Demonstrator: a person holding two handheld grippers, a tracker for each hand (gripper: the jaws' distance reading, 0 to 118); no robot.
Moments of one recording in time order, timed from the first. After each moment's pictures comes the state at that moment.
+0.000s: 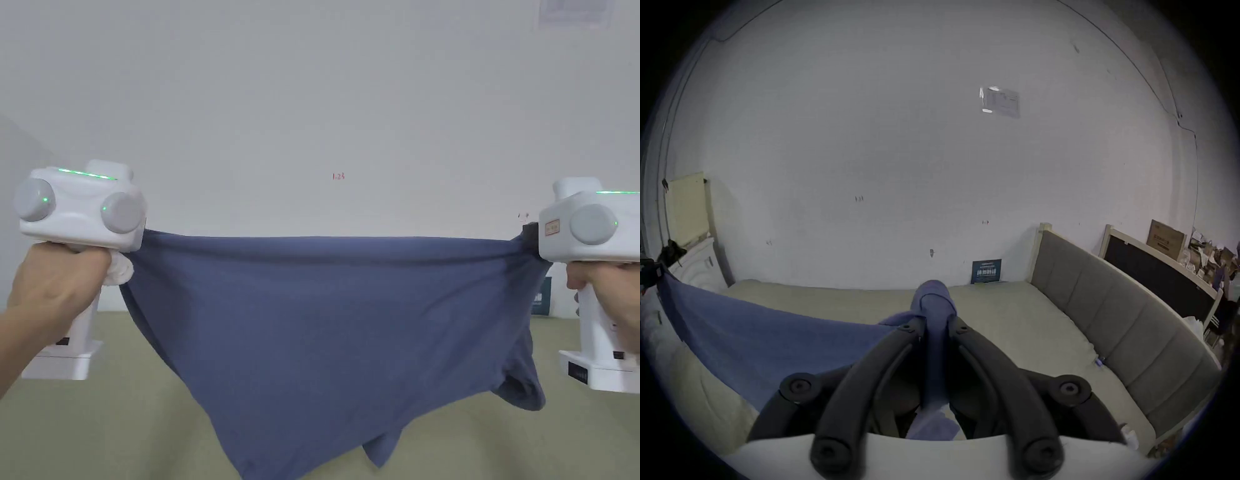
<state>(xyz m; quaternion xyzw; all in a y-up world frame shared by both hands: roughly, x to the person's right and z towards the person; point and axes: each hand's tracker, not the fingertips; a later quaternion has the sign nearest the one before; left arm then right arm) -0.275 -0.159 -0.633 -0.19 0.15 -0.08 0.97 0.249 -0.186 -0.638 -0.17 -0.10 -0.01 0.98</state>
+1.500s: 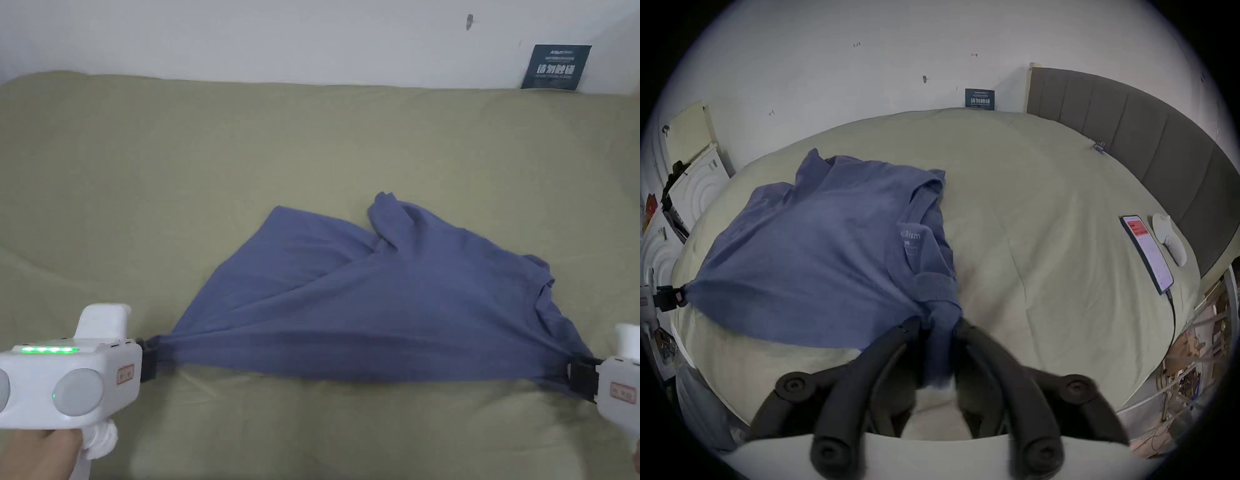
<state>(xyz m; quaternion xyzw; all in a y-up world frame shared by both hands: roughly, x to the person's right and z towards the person) -0.320 -0.492 -0.351 -0.44 0.02 0.00 0.90 0.246 -0.514 -0.321 -0.42 -0.06 -0.04 0.91</state>
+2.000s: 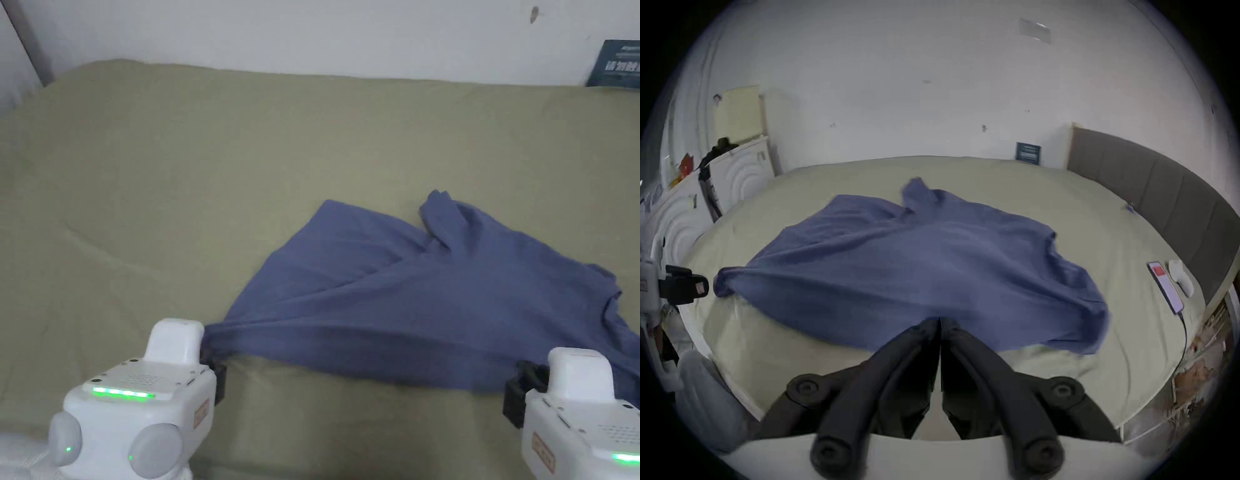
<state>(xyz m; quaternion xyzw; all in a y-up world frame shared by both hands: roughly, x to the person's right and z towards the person) -0.296 -0.498 -0.296 -0.38 0.01 -0.01 0.92 0.087 -0.511 -0.293 -0.30 0.02 0.01 0.95</state>
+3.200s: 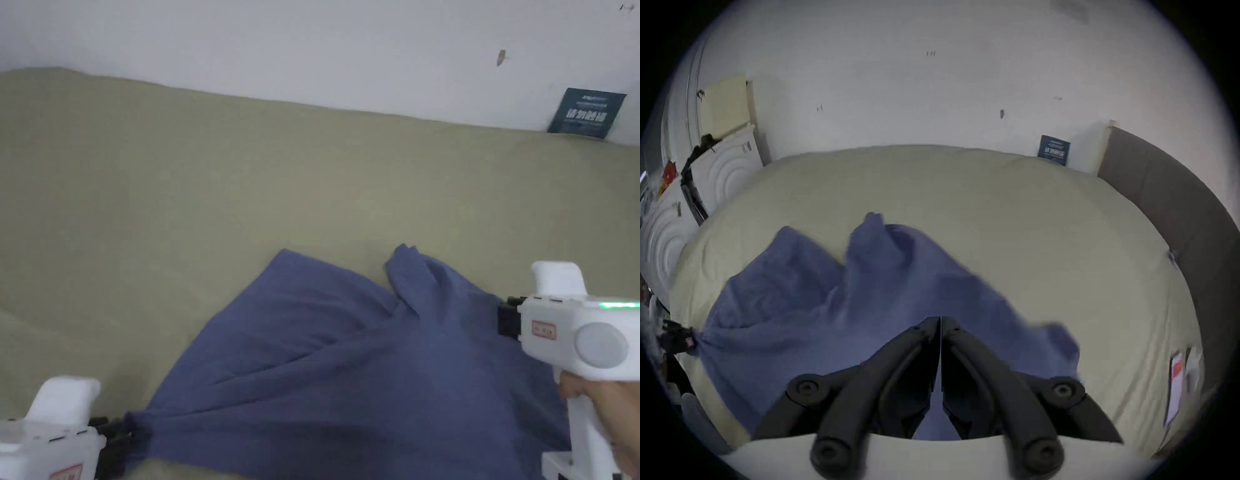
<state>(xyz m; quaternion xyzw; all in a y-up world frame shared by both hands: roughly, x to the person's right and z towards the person) -0.323 -0.499 -0.373 -0.48 -0.06 0.04 0.88 0.177 -0.478 -0.554 -0.38 0.05 0.04 0.92</state>
